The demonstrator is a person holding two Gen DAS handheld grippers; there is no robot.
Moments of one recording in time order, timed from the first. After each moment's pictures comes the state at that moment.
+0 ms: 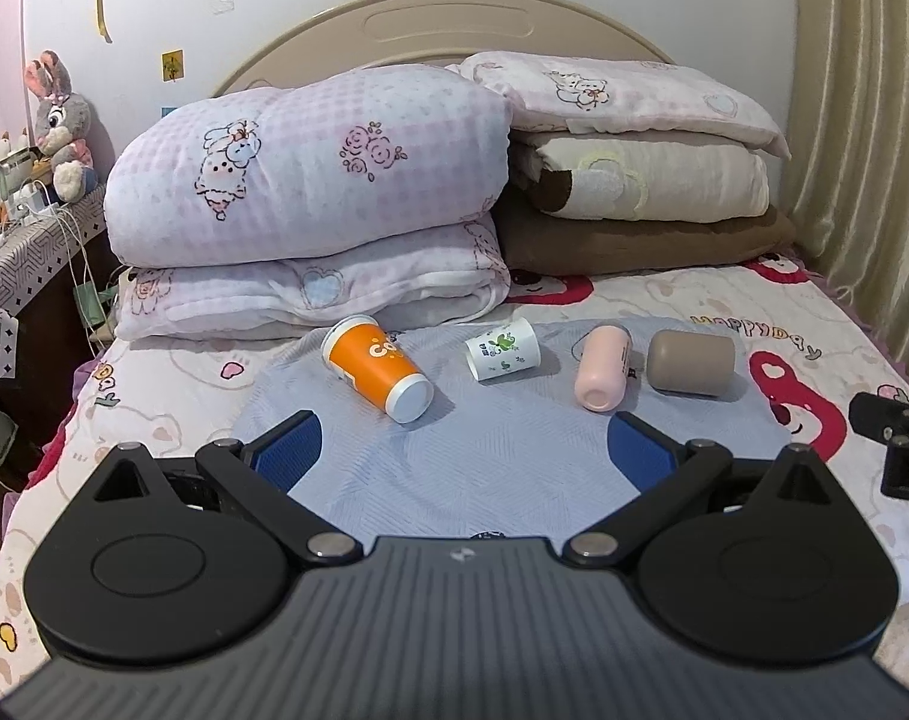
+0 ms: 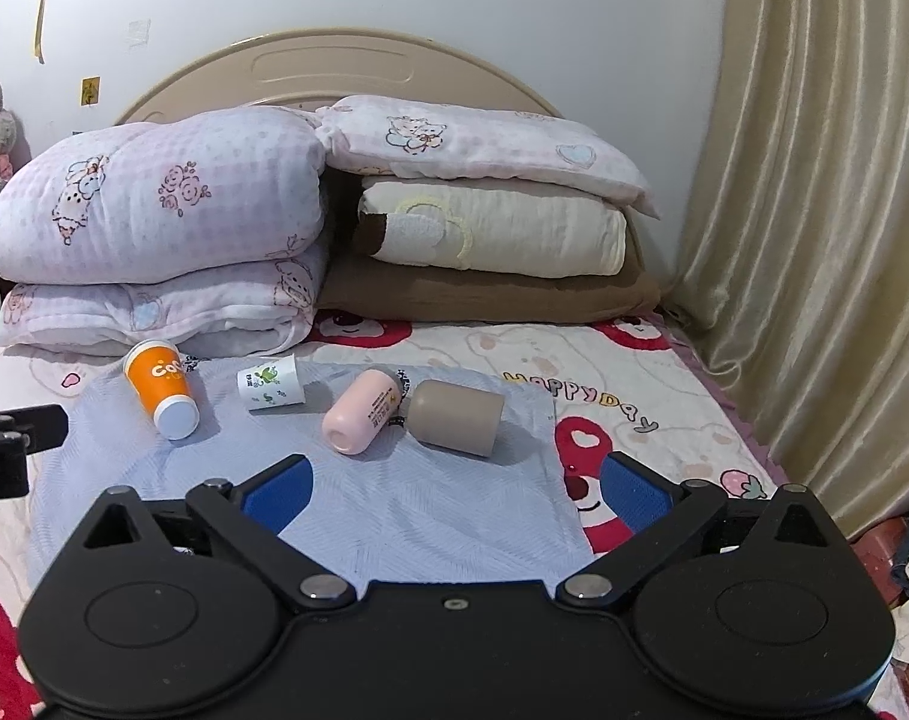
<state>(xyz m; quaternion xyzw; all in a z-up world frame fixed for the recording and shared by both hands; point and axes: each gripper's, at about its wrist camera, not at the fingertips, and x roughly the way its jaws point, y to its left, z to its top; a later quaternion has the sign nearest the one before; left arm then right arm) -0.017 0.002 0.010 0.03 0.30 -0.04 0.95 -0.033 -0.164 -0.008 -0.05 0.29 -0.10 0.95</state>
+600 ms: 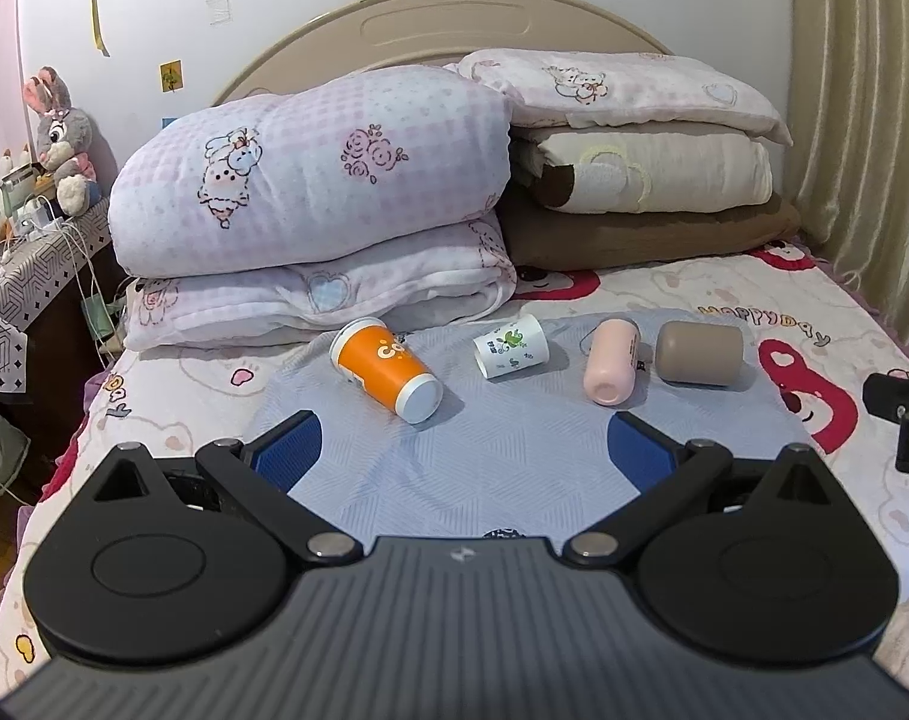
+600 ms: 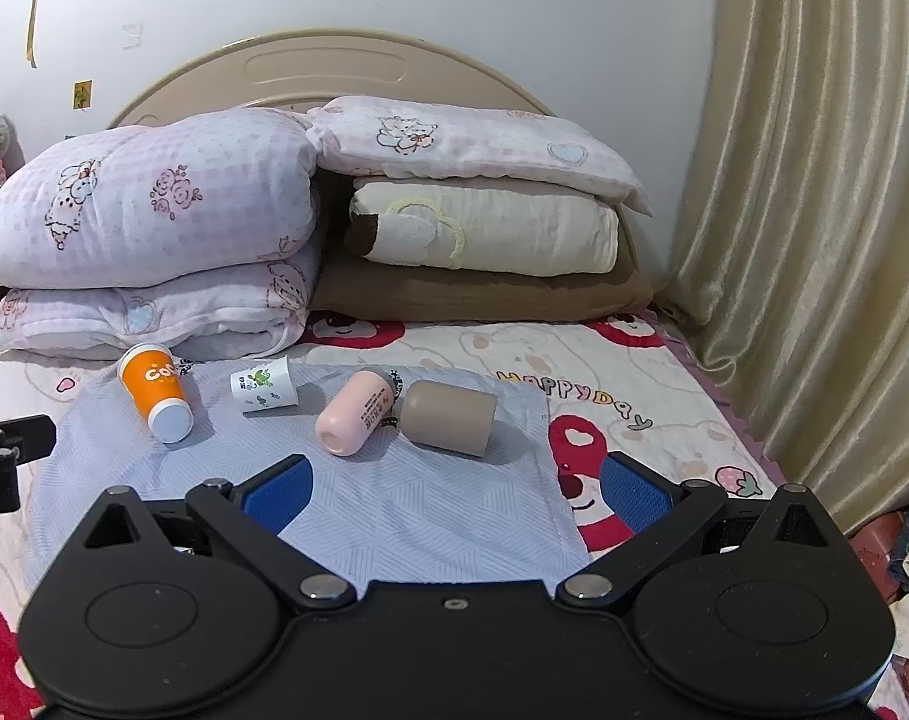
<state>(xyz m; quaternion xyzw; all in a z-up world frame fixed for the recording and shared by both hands) -0.018 -0.002 0.009 0.05 0.30 -0.04 0.95 -0.032 -0.169 -0.004 -0.05 0.29 -0.11 0.95</state>
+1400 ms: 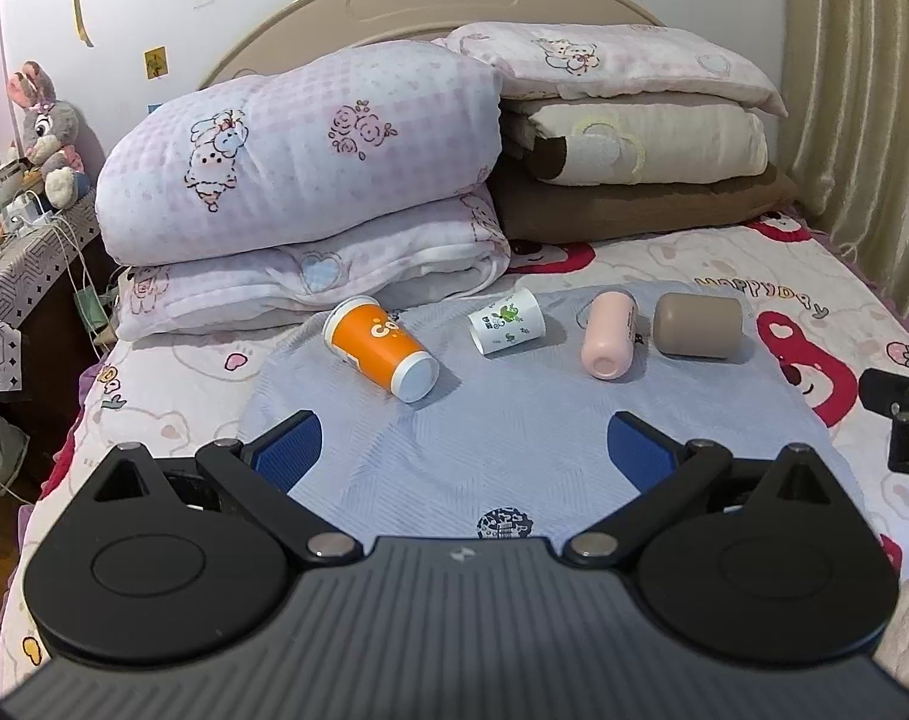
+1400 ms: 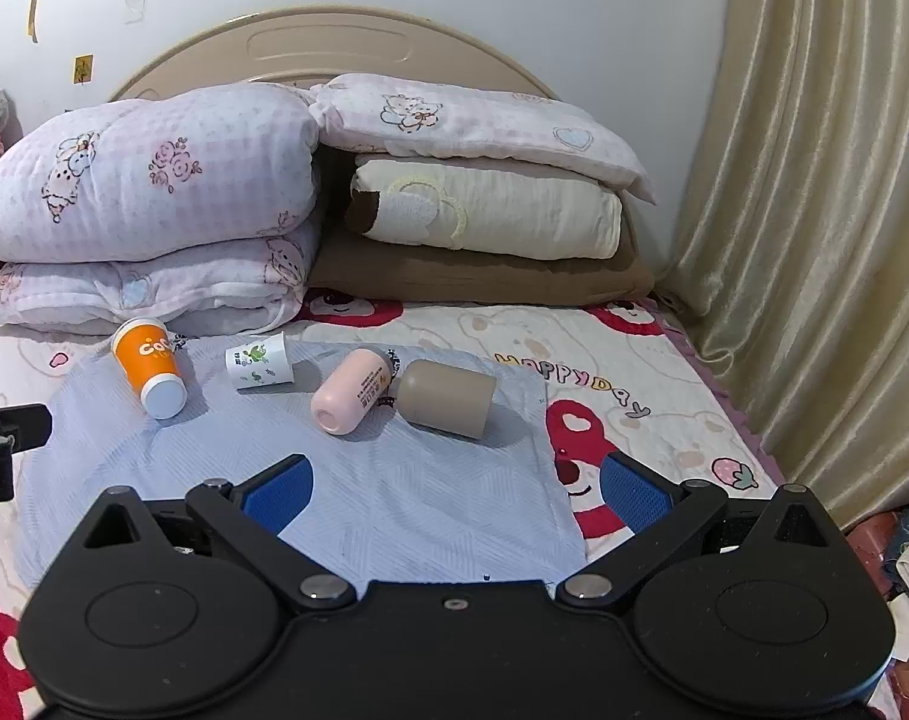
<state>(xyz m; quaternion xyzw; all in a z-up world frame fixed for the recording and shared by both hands) -0.010 0.001 0.004 0.06 0.32 -0.05 0.94 -0.026 -0.166 -0.012 -0.06 0.31 -0.12 0.94</state>
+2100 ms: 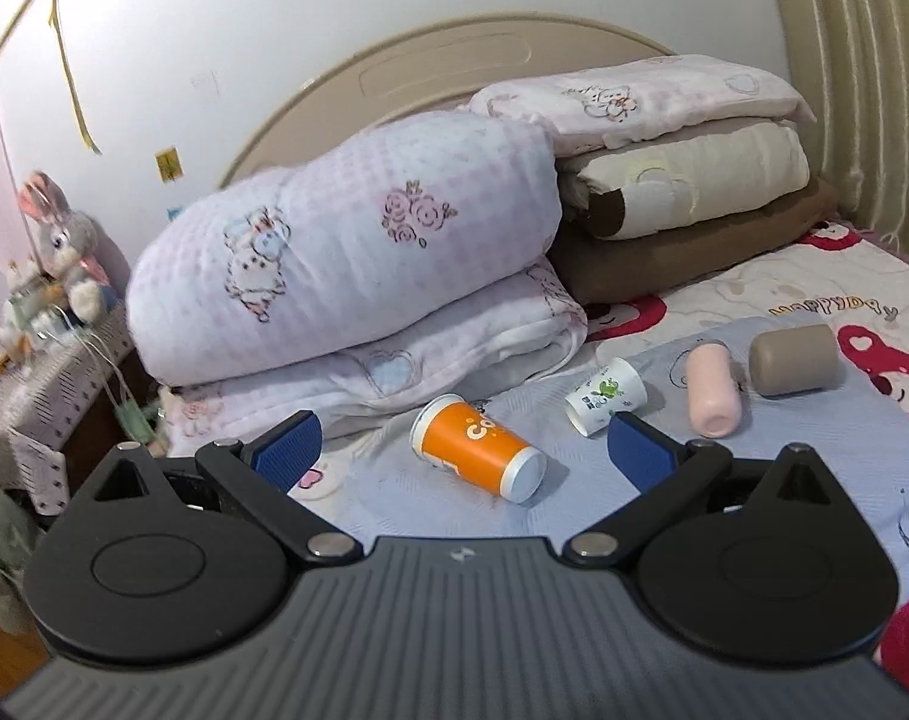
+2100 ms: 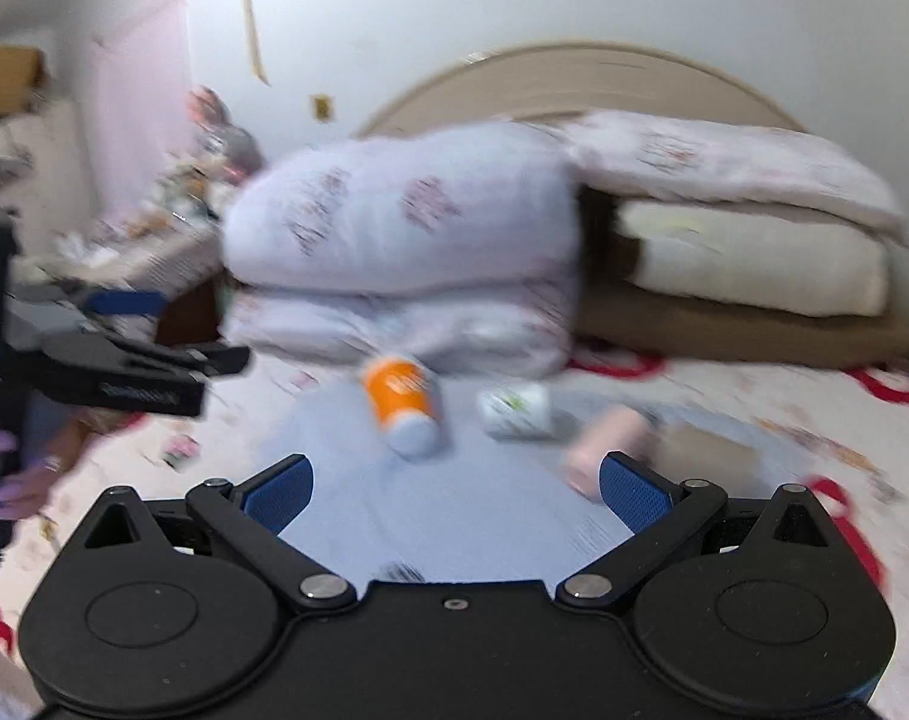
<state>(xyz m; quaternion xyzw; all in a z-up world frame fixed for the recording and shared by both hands) 0.061 0.056 0.009 0.13 0.25 -0.04 0.96 0.024 -0.165 -0.018 0.00 0.27 0.20 0.94</state>
